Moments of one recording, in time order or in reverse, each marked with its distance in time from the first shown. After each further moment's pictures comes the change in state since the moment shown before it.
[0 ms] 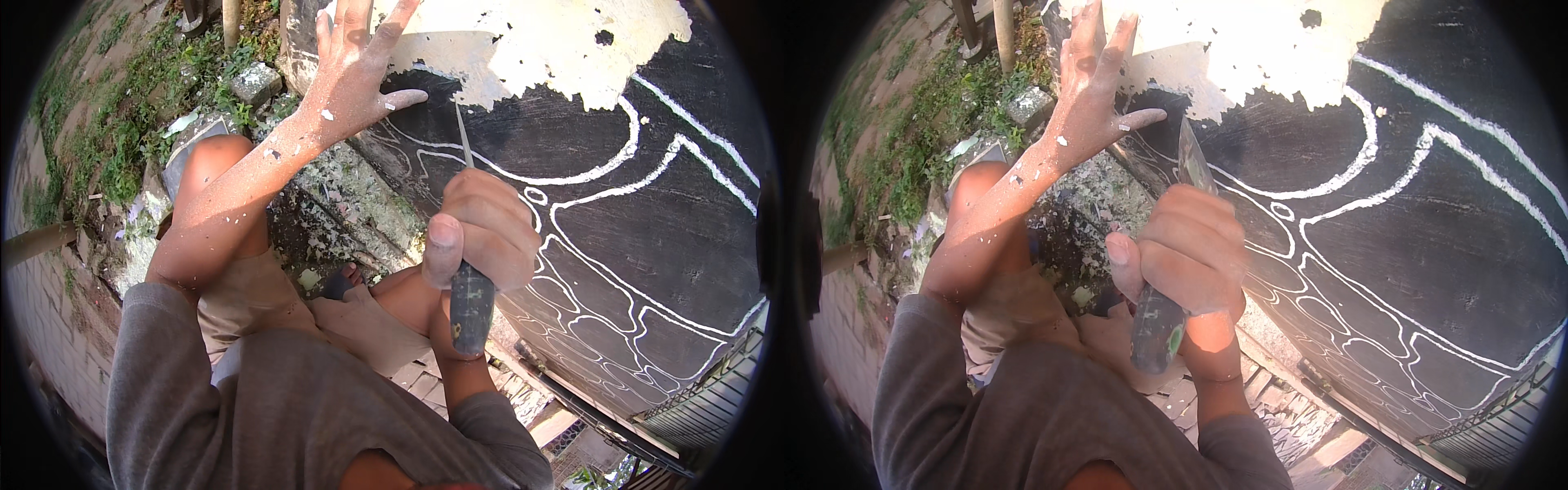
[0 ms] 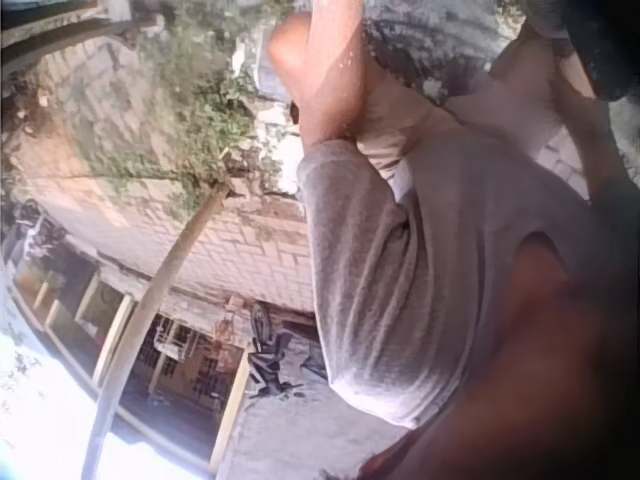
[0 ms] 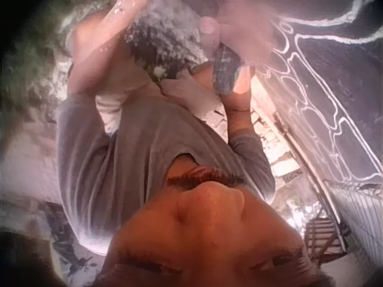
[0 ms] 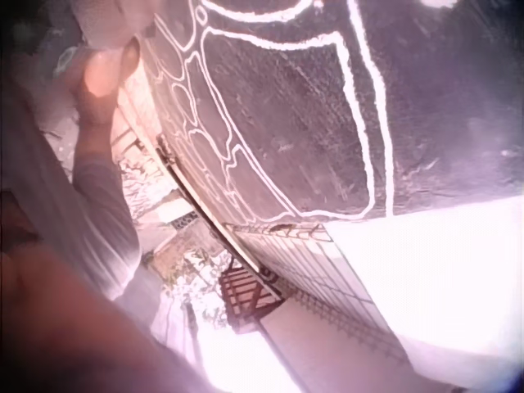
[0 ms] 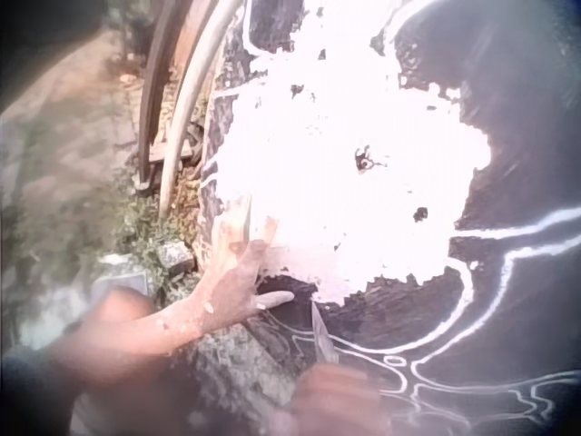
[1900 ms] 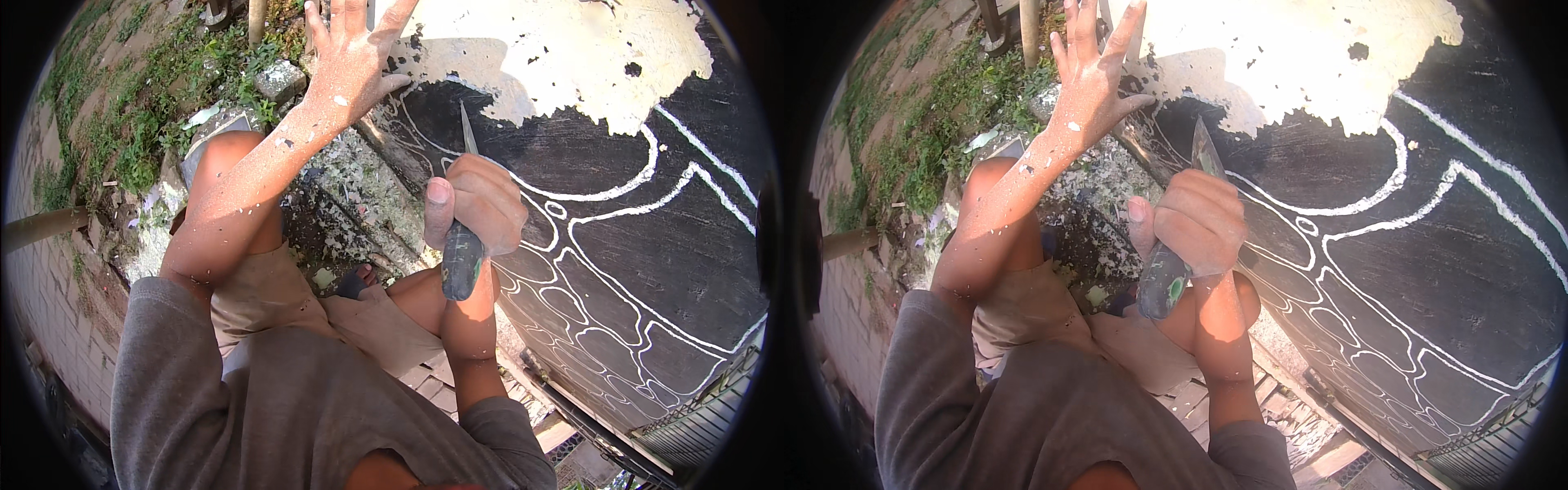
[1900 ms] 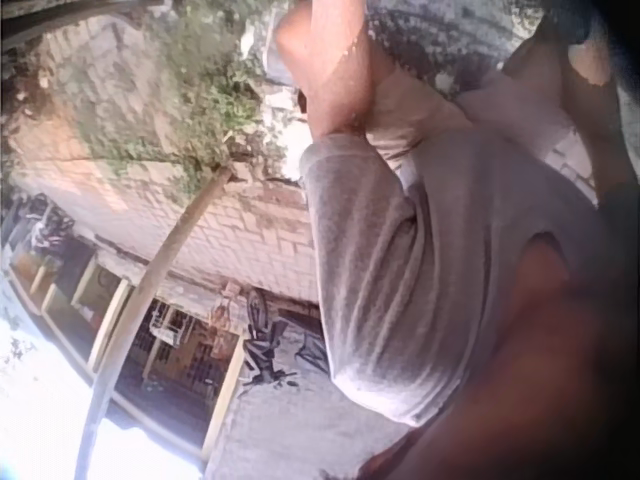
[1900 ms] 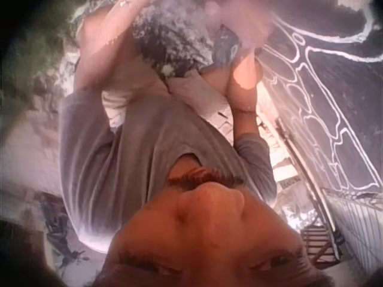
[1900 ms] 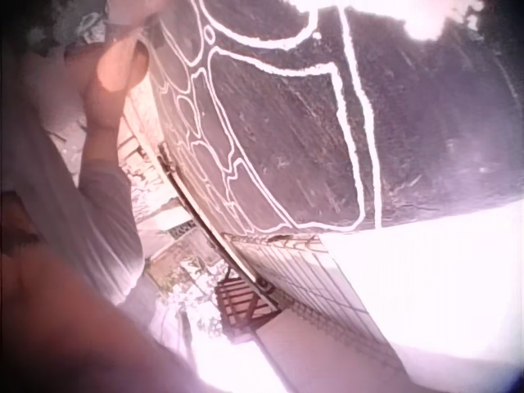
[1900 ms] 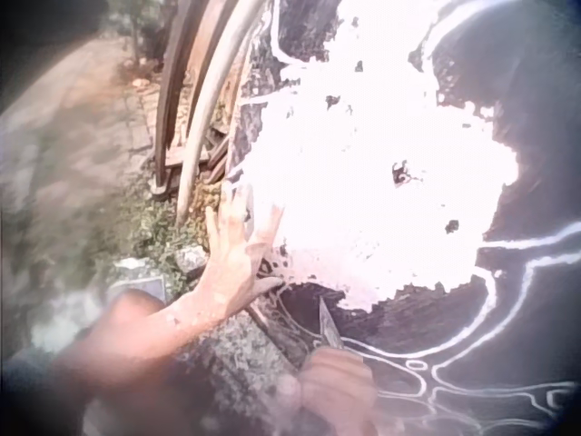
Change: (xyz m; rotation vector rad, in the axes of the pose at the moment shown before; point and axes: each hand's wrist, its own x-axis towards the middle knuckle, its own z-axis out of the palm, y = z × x) left_hand 0.007 -0.017 -0.013 0.165 -0.061 -0.144; right_hand -0.009 0.025 0.017 -0.036 -0.045 -0.069
